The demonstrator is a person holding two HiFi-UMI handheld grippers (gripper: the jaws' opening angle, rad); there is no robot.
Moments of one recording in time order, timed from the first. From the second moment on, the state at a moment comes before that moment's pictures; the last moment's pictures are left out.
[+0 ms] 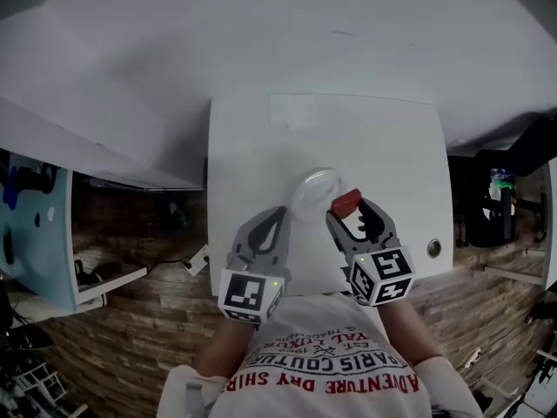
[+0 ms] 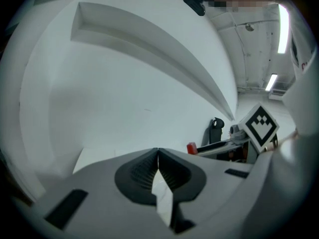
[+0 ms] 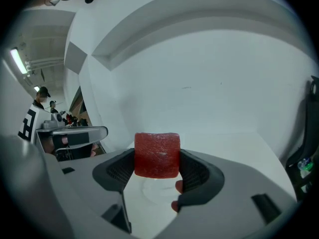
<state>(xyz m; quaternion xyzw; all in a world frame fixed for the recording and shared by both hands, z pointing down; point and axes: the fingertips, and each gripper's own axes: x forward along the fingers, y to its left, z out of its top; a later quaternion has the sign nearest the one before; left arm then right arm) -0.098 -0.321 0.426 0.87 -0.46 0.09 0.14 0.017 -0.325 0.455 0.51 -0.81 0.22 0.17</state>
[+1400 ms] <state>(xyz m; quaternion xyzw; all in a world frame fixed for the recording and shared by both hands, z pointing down) -0.112 -0.338 0.521 0.81 -0.51 0.15 0.23 -0.008 -0.371 0.637 0.40 -0.79 0.24 0.41</state>
